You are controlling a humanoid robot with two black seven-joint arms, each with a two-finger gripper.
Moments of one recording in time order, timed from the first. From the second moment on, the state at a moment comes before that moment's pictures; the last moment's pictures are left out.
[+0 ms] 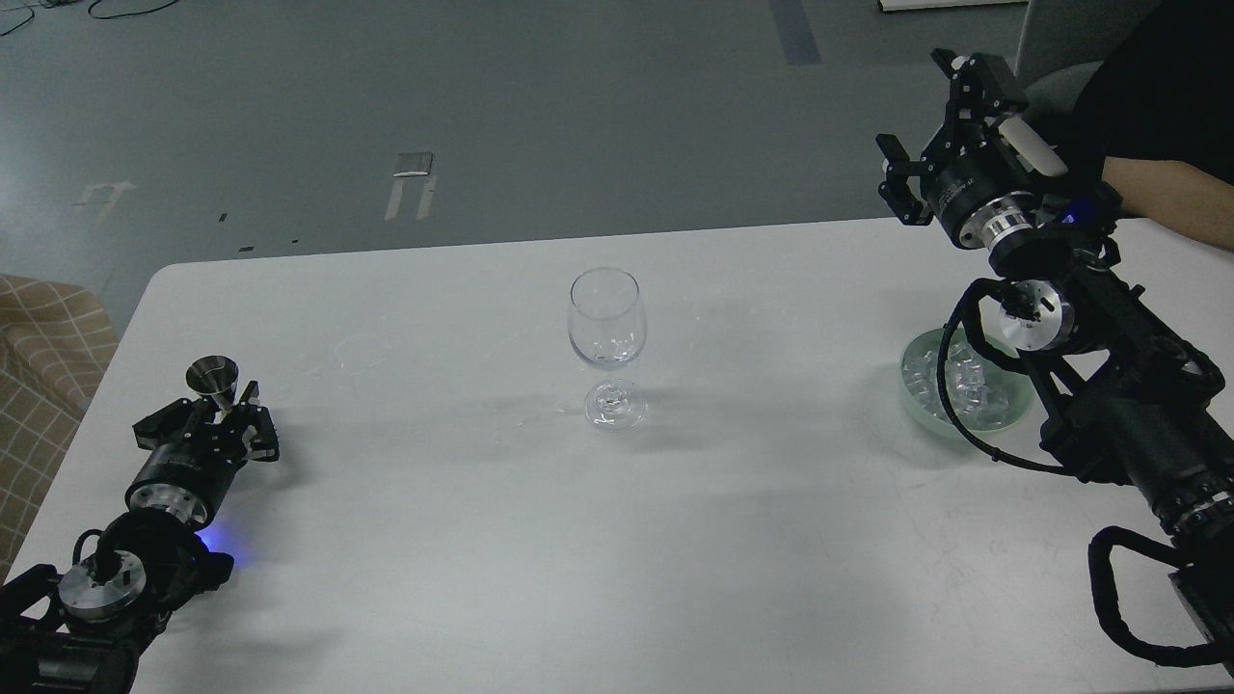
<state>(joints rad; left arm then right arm) -0.31 0.52 -0.72 -0.74 -0.93 -0.49 -0.09 0.72 -0.15 1.21 0.72 -0.68 0.19 0.20</state>
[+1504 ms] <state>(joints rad) -0.40 0.52 -0.72 -0.76 -0.93 -0.49 -0.09 0.72 -0.15 1.21 0.72 -0.68 0.19 0.19</state>
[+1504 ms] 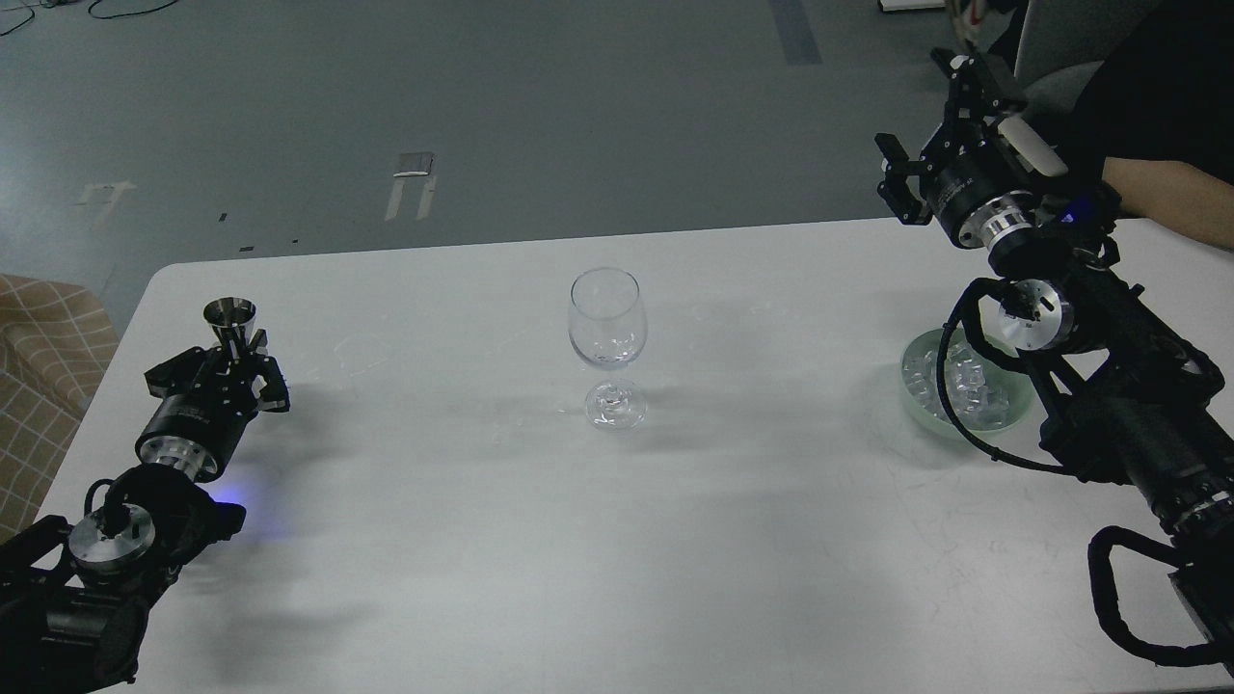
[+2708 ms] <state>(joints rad) -0.43 0.53 -0.70 -0.78 -0.83 -0.49 -0.19 0.72 -0.15 1.21 0.72 -0.68 0.18 0.19</state>
